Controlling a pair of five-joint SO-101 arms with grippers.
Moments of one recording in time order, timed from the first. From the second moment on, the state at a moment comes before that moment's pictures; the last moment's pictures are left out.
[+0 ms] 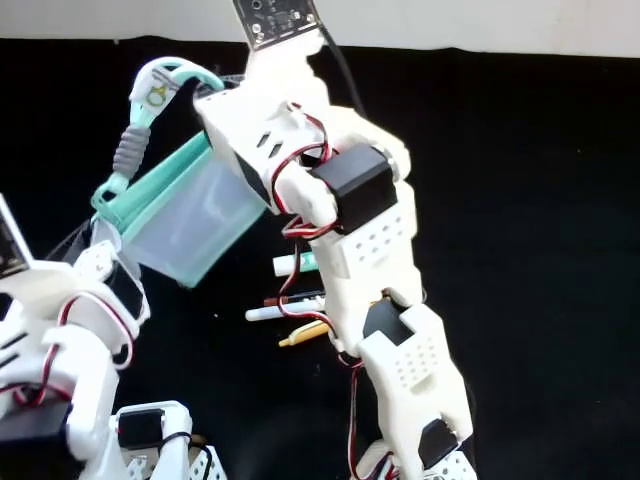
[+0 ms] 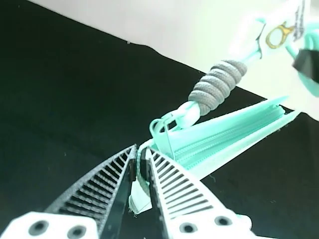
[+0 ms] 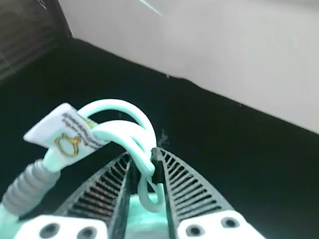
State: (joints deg) left arm -13.8 -69.2 28.1 79.3 19.5; right arm -40.3 31.3 -95.2 95.3 -5.1
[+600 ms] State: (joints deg) left arm -15.6 -68.8 37.1 63.3 9.0; right arm -31.2 31.3 -95.2 100.2 -5.1
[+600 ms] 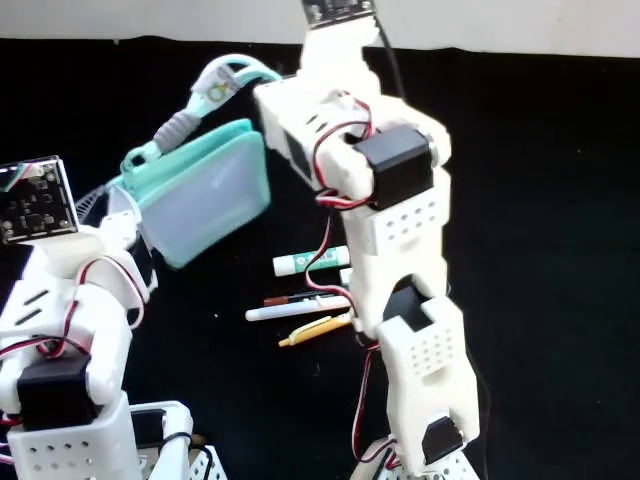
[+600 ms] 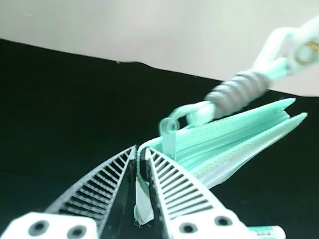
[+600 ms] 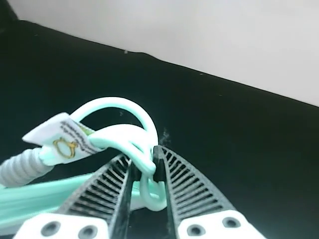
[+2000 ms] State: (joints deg) left arm -19.3 -68.8 37.5 61.6 6.5; right arm -17.4 28.0 -95.2 100.2 -5.1
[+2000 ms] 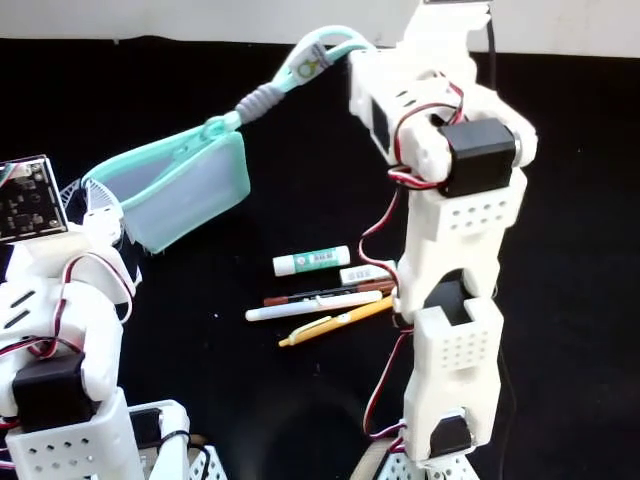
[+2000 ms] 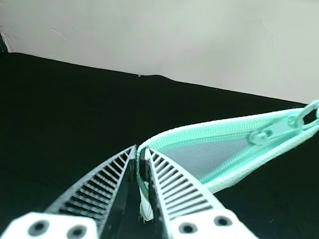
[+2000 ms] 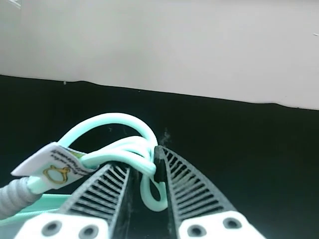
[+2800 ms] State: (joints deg) left arm -19.3 -69.0 40.0 61.5 6.5; right arm -15.5 28.0 -95.2 100.2 -5.1
